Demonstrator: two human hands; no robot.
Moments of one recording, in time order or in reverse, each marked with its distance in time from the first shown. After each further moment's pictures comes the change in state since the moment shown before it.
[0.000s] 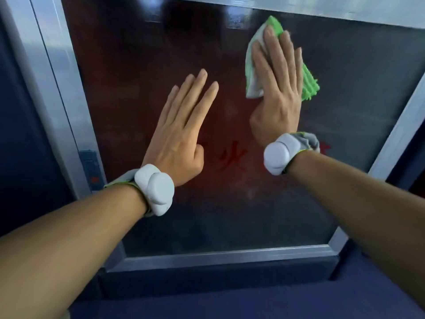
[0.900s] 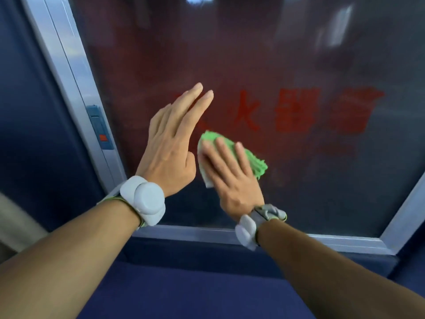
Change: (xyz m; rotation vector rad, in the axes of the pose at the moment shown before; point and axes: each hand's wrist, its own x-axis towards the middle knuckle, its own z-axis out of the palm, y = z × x) left_hand -0.084 0.024 0.037 0.151 -0.082 -0.117; right_hand -0.221 -0.069 0.011 0.147 -0.310 -0.223
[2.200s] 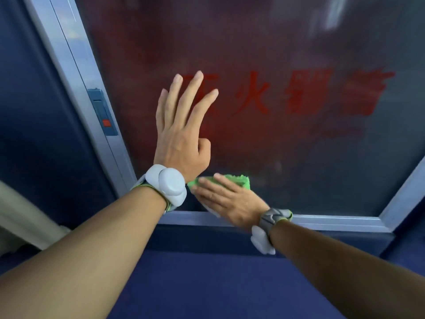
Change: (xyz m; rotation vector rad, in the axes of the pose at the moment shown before) left_hand -0.010 -0.004 0.022 0.056 0.108 -0.068; right_hand -0.065 -0.015 0.025 -0.043 -0.423 -0.504
